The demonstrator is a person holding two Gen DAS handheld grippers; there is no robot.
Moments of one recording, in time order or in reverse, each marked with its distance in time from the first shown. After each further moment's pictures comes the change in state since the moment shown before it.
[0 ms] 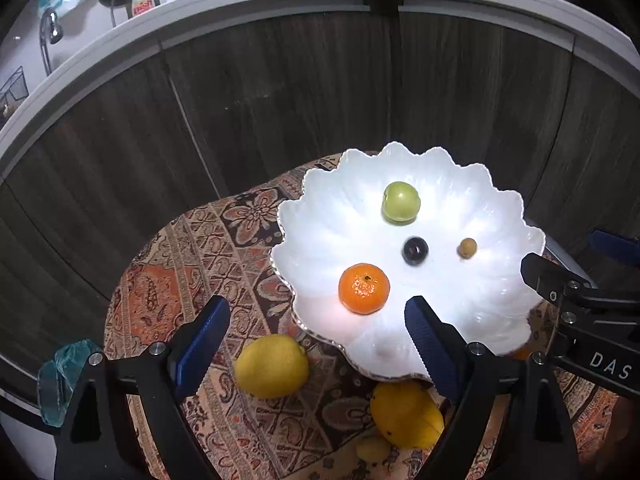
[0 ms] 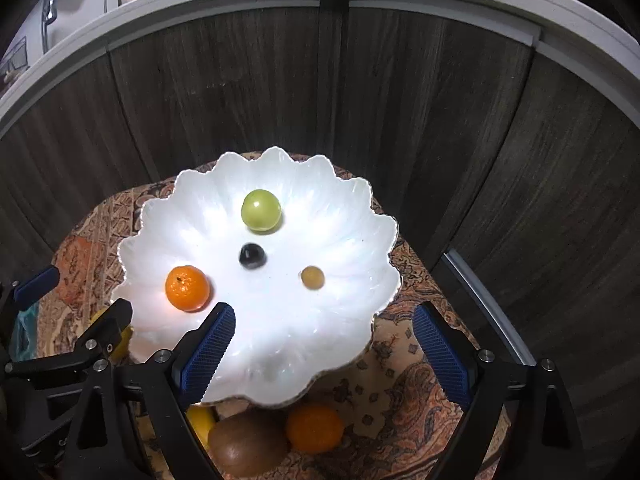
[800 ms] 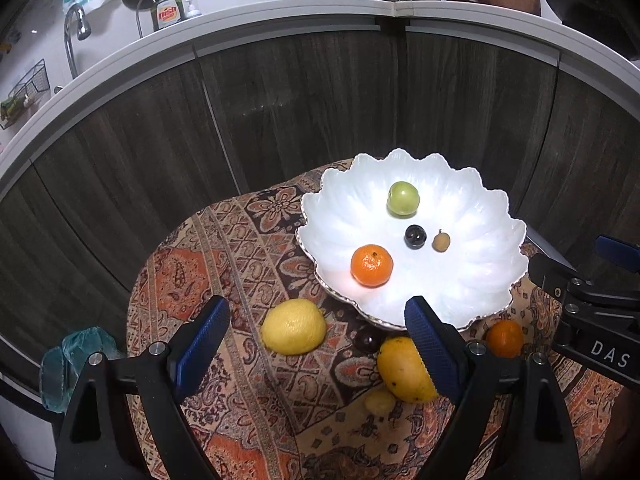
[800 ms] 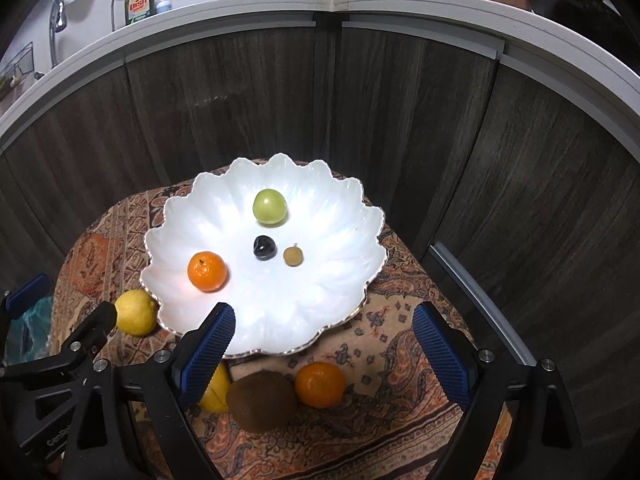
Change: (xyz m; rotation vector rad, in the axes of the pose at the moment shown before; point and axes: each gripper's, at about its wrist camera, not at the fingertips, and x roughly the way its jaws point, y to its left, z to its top) left arm -0.047 0.009 -0.028 -0.029 -0.034 0.020; right arm -0.044 0.005 -0.026 0.012 -0.034 -0.018
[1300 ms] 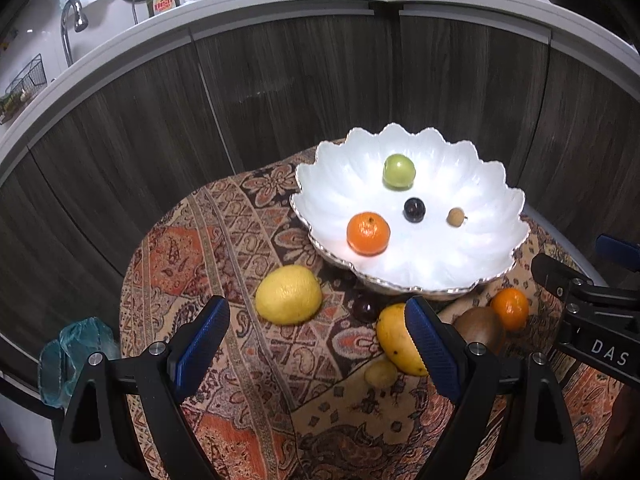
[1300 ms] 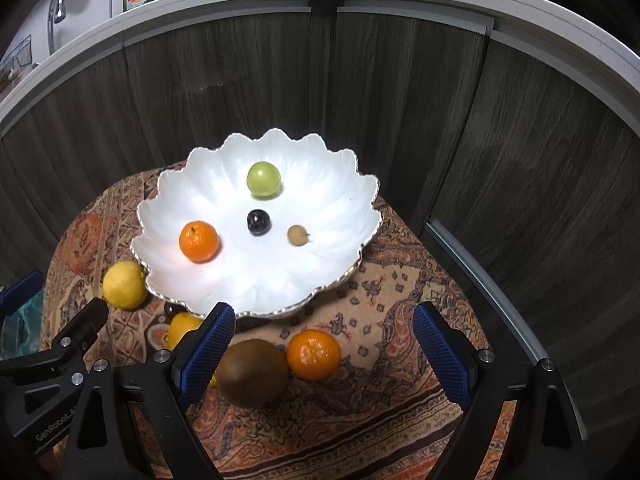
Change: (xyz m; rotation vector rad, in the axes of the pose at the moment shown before) left arm 0.006 -0.004 -0.028 0.015 0.029 -0.005; right arm 0.007 -0.002 -0.027 -0.001 0.026 -0.017
